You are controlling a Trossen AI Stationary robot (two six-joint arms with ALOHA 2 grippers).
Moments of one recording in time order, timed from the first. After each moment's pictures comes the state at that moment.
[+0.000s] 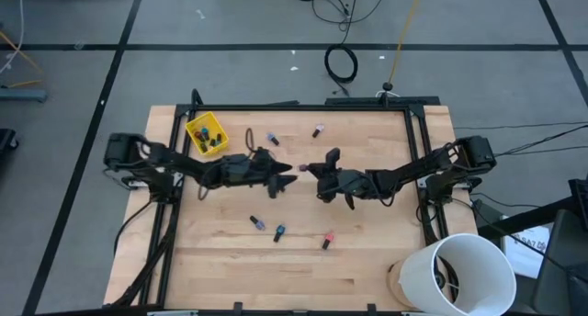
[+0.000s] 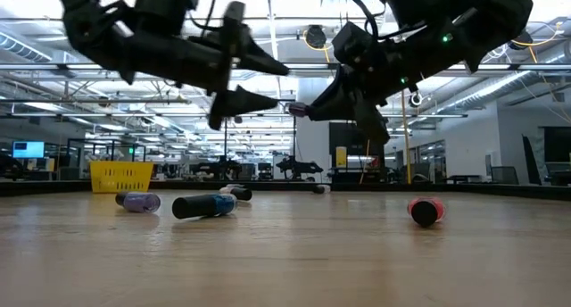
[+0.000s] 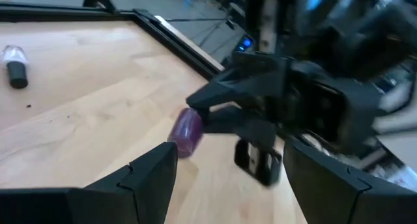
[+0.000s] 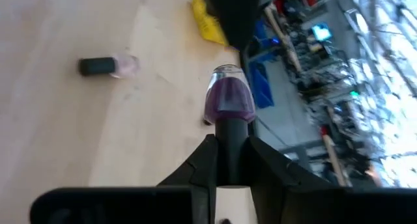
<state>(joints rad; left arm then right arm) 0.04 1.60 0.58 0.87 -0.11 -0.62 0.09 1.61 0.67 0.59 0.60 -0.79</state>
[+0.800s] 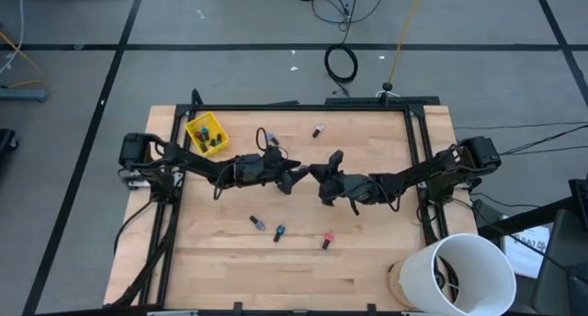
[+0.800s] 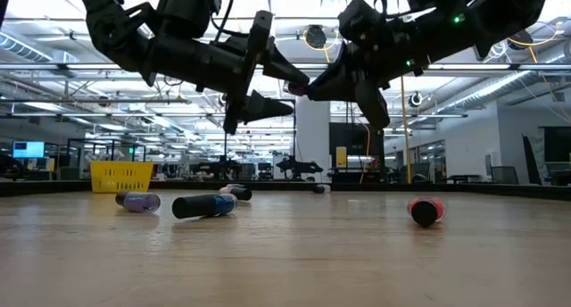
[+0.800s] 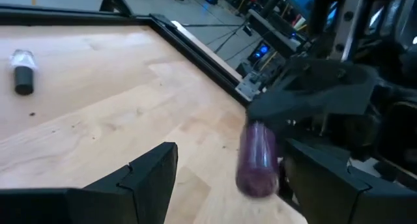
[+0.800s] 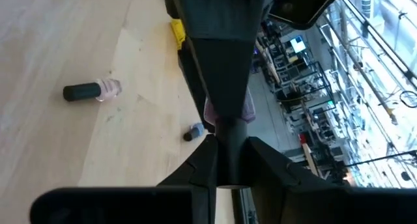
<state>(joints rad) 0.04 1.70 0.70 0.83 -0.18 -0.64 0.16 1.58 0.67 0.65 0.66 -0.84</state>
